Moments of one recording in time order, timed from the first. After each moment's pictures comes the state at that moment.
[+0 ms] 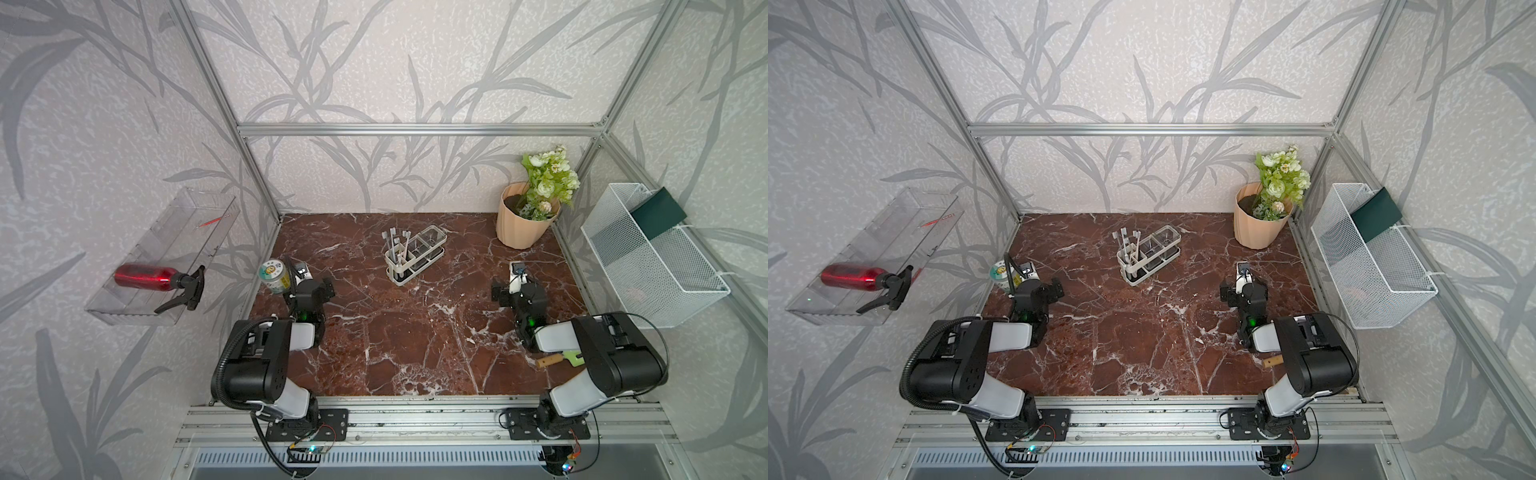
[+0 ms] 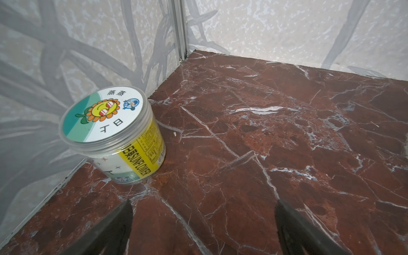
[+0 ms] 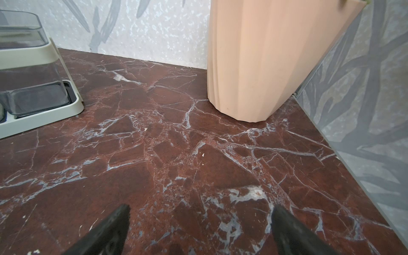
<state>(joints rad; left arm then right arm) 0.00 1.53 0.39 0.74 -0.39 -0.12 0.14 1.58 0.34 0.91 0.19 -0.08</state>
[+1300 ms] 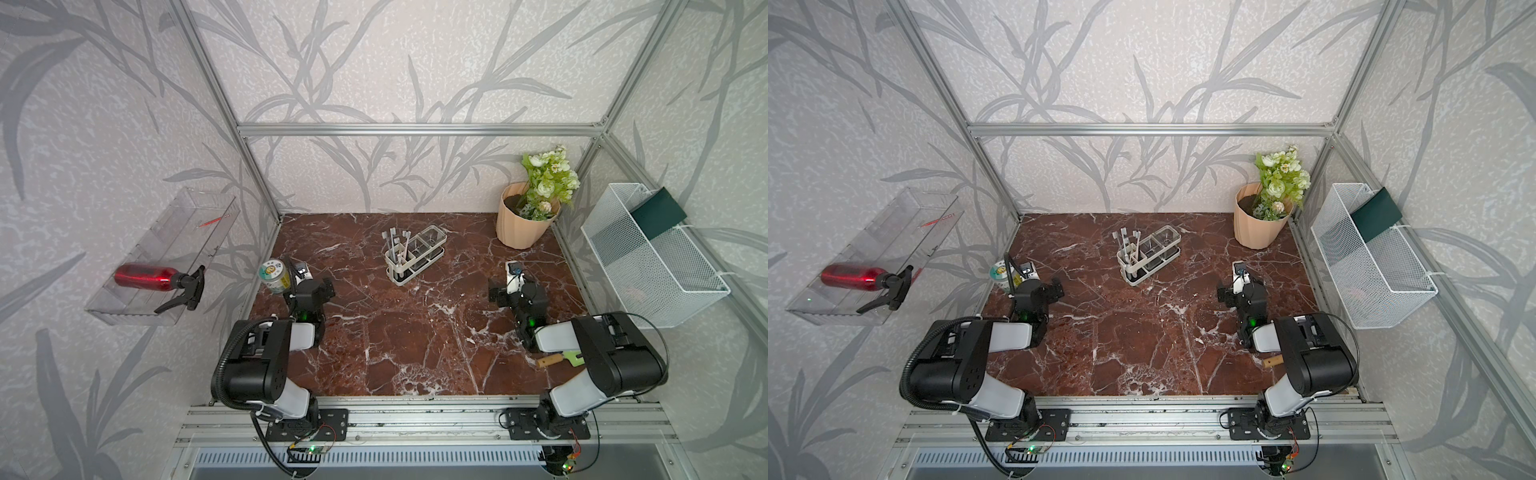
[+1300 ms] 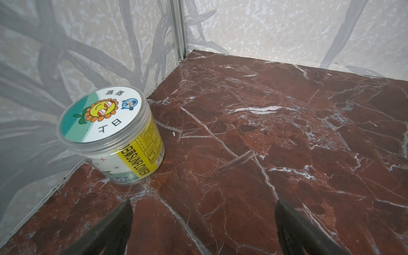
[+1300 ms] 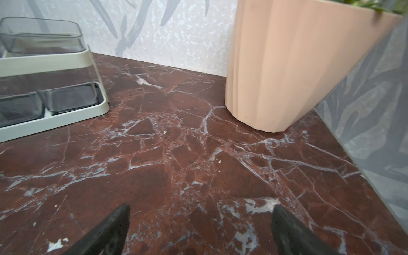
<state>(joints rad) 0.00 1.53 0.39 0.74 -0.39 -0.12 0.14 1.58 0.34 0.93 0.12 -0.10</state>
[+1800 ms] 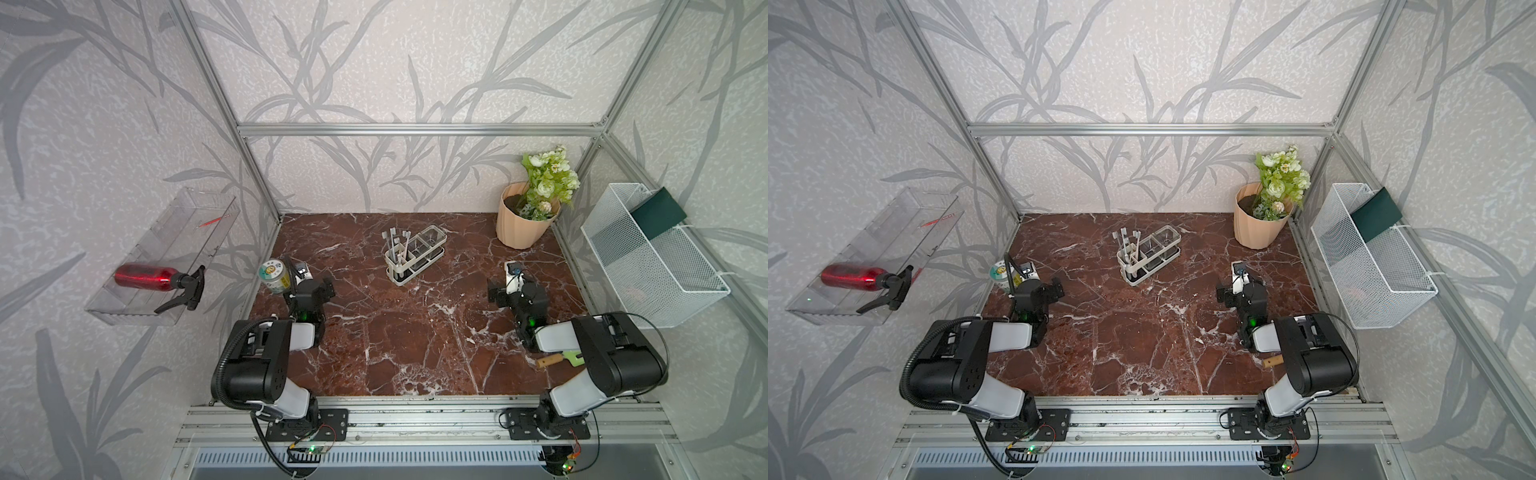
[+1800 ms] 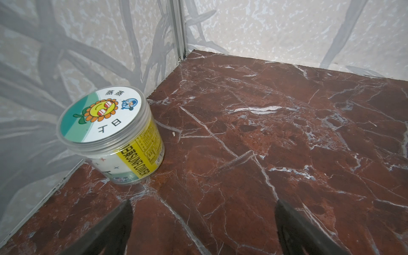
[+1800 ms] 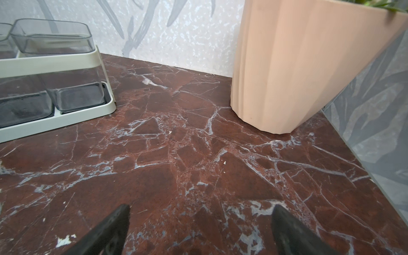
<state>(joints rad) 0.00 1.53 0.39 0.74 -0.39 -0.12 0.14 1.58 0.34 0.93 0.05 -0.11</state>
